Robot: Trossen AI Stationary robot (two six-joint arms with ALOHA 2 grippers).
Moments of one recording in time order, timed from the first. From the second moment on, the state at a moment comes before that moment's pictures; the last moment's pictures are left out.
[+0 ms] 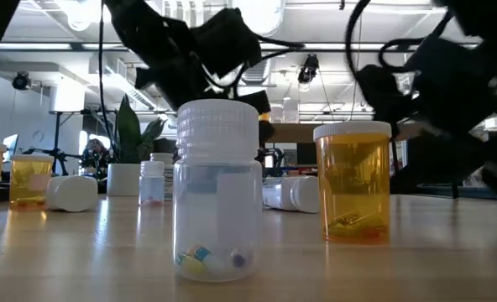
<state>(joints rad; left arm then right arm) -0.08 1.91 1.08 -0.02 -0.39 -0.36 0.47 1.59 0.56 0.22 0.51 -0.54</state>
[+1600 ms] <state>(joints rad) -0.19 1.87 1.14 0.00 -0.36 -0.18 0.49 1.27 0.62 -0.24 0.26 0.00</state>
